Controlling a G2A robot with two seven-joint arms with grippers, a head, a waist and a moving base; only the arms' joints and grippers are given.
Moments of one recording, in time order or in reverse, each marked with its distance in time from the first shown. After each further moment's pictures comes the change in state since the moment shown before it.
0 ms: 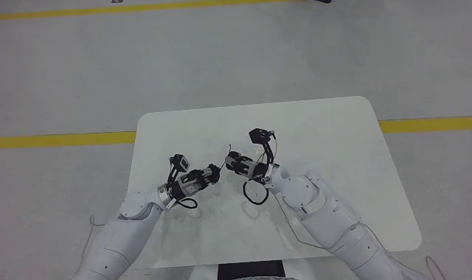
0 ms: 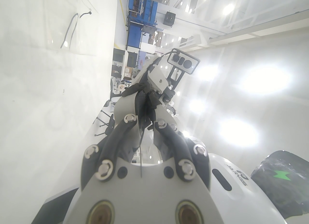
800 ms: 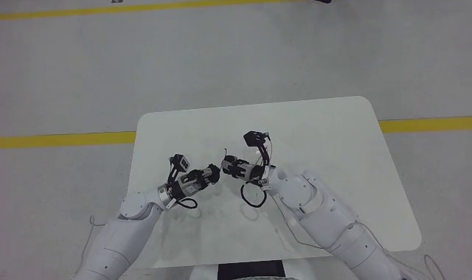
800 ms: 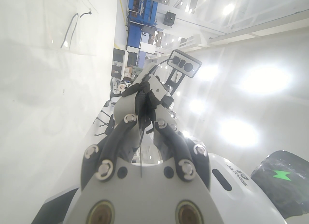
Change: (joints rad) left arm 0.000 0.000 0.000 0.000 0.000 0.000 0.000; right arm 0.011 -0.005 -0.019 0.009 -0.007 -0.014 0.026
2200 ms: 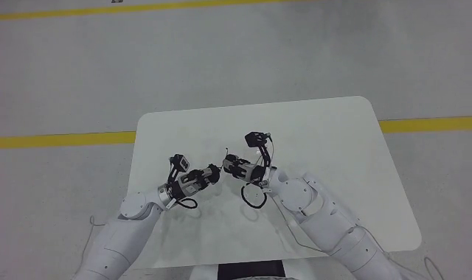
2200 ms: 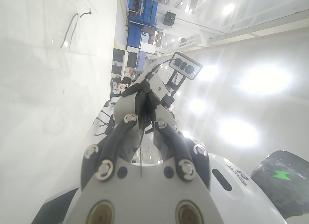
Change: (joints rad) left arm 0.000 0.000 0.000 0.000 0.000 0.000 0.000; right arm -0.020 0.001 0.006 -0.019 -0.049 -0.004 -0.025
